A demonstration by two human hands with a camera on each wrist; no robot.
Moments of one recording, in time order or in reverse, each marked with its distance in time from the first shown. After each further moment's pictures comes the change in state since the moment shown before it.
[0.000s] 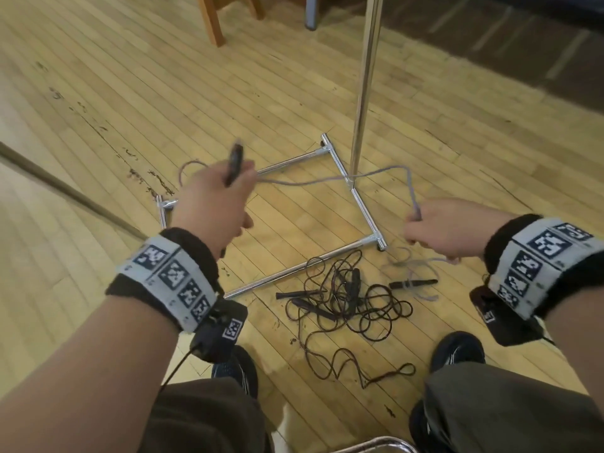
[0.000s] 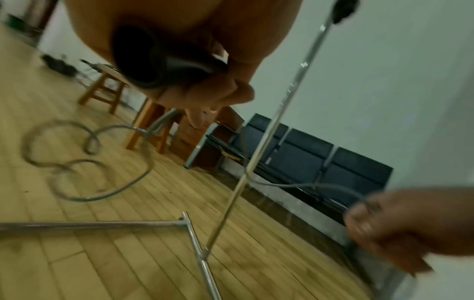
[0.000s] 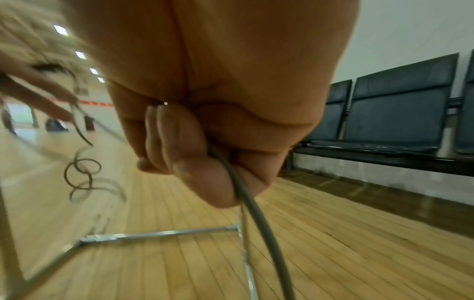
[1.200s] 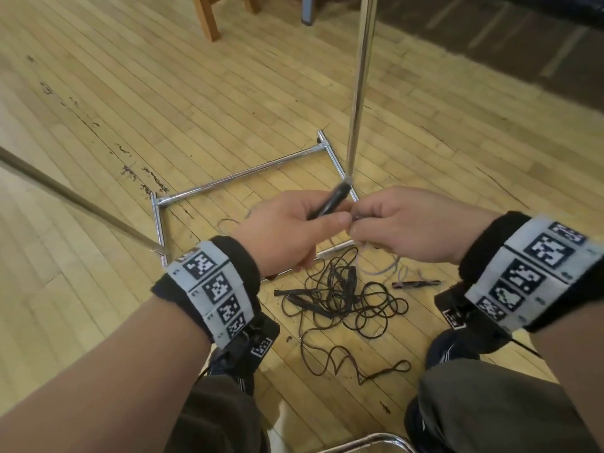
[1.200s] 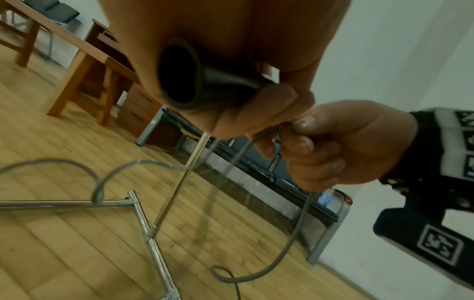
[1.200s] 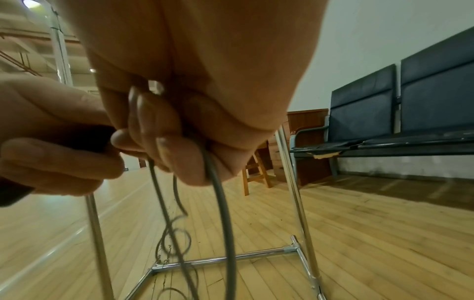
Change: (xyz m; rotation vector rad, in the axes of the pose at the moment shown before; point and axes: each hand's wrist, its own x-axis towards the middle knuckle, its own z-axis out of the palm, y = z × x) left_hand -0.031 0.022 0.048 0.022 -0.638 0.242; right_hand -0.031 -0.051 -0.003 0.289 -0.030 -0.350
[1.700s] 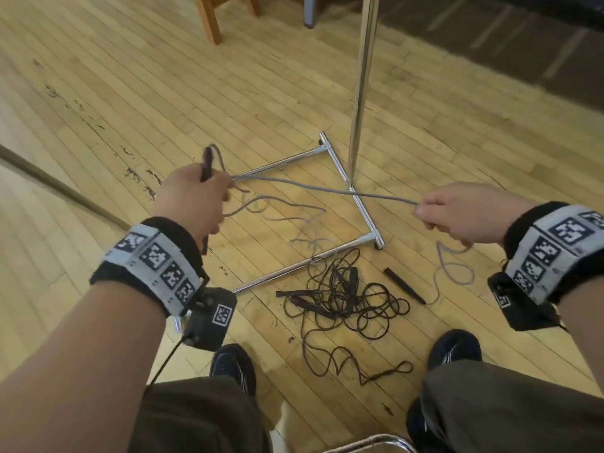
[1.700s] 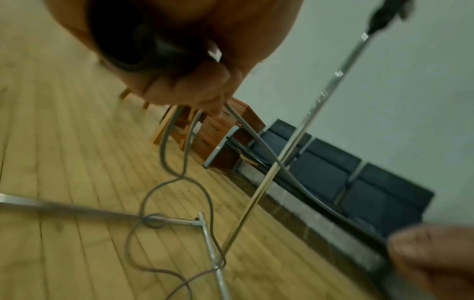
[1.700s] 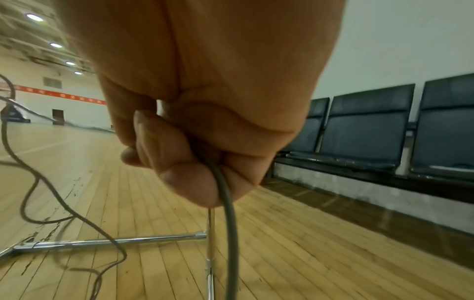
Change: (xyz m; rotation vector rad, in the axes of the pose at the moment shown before) left_hand -0.002 -0.041 -0.072 -0.043 0.709 -0.370; right_hand 0.000 0.073 -0.035 -0.222 0.115 0.360
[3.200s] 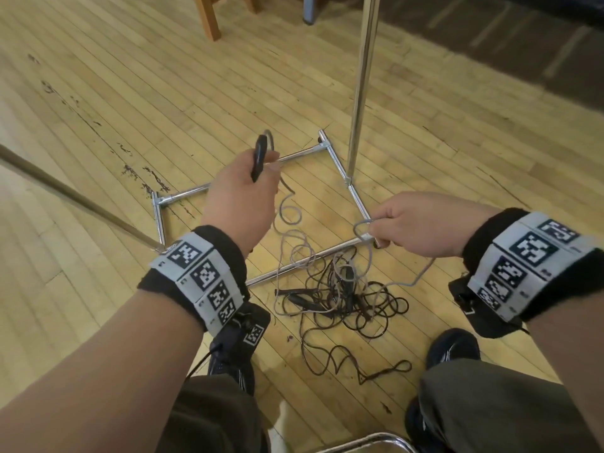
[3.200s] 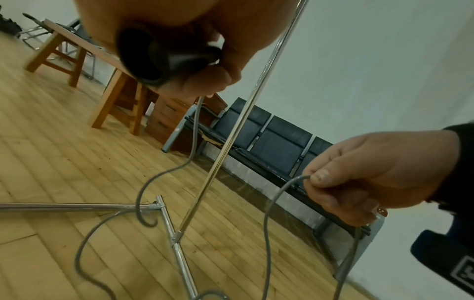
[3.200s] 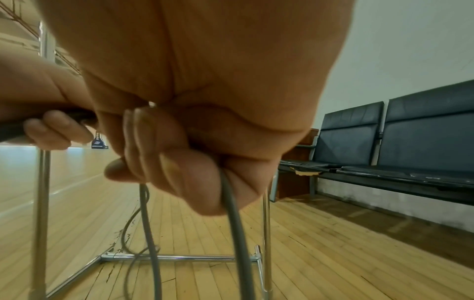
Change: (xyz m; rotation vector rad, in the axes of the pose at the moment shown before) left_hand -0.037 0.029 0.041 -0.046 -0.067 0.234; right_hand -0.018 -0.066 0.016 -0.039 -0.080 -0.158
